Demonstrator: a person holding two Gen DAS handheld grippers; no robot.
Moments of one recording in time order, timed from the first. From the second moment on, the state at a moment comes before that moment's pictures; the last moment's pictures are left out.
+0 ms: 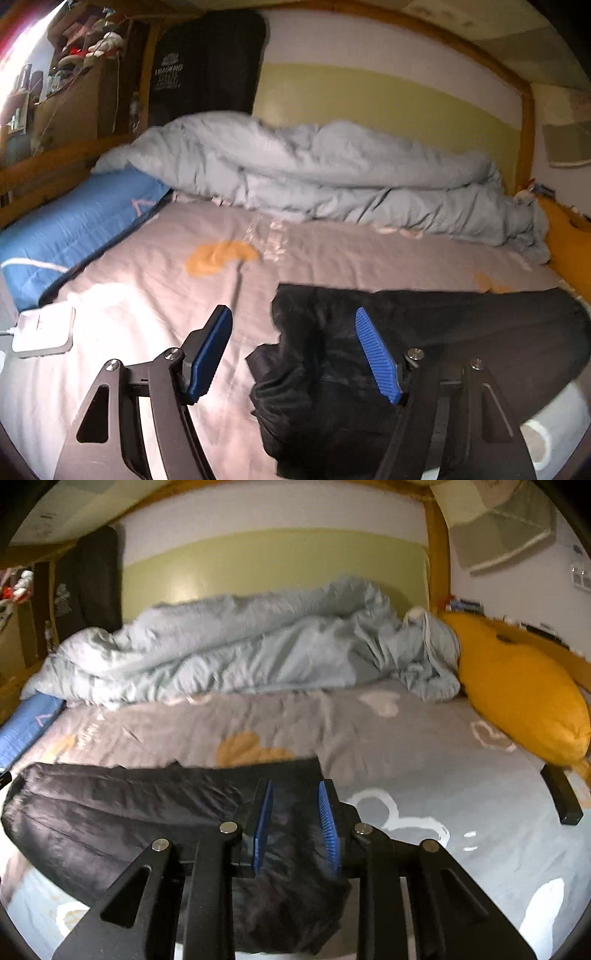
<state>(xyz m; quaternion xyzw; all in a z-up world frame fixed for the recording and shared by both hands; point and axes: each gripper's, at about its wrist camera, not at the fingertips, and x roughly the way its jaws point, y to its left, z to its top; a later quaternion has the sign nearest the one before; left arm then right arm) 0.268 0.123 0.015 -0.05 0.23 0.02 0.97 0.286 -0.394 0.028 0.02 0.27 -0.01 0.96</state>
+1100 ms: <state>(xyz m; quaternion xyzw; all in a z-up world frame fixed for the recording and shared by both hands) 0.305 -0.094 -0.083 -0.11 0.40 -0.25 0.88 0.267 -0.302 0.005 0.03 0.37 0.18 0.91</state>
